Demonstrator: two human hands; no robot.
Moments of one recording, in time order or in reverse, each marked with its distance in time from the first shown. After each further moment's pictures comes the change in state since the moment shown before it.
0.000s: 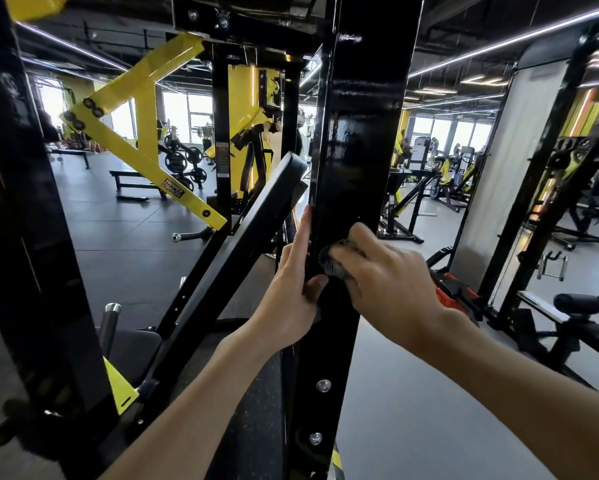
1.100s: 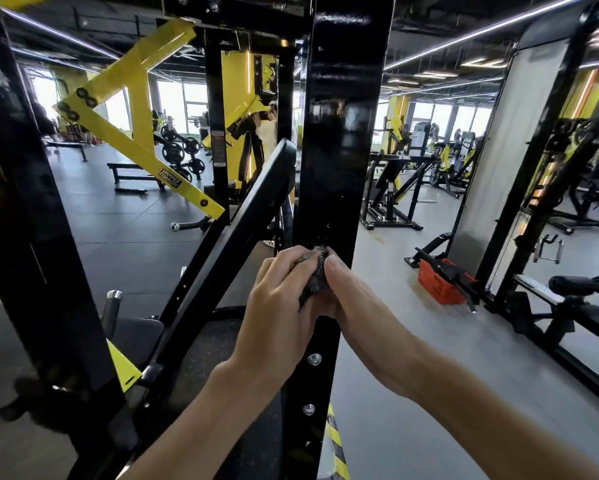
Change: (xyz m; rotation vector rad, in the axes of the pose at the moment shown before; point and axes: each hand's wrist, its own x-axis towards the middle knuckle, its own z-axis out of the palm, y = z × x) left_hand -0.058 0.031 0.020 0.492 0.300 0.246; right_hand -0.037 -0.052 -0.026 1.472 -0.437 0.750
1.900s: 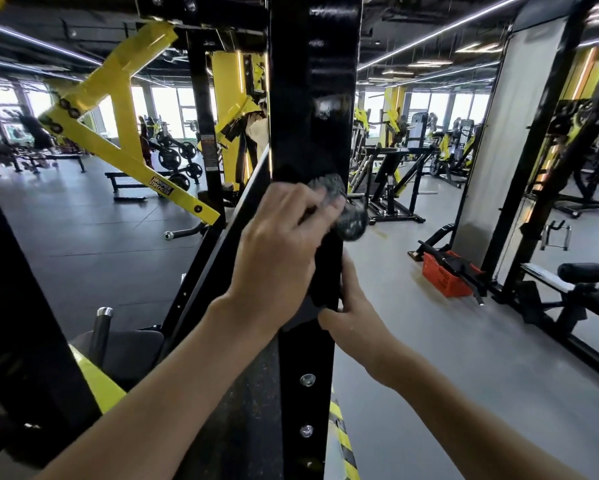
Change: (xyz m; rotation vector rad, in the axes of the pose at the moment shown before) left_hand 0.089 -0.003 0.014 0.342 0.149 0.390; right_hand 0.038 0.050 -0.041 -0.188 0.237 0.051
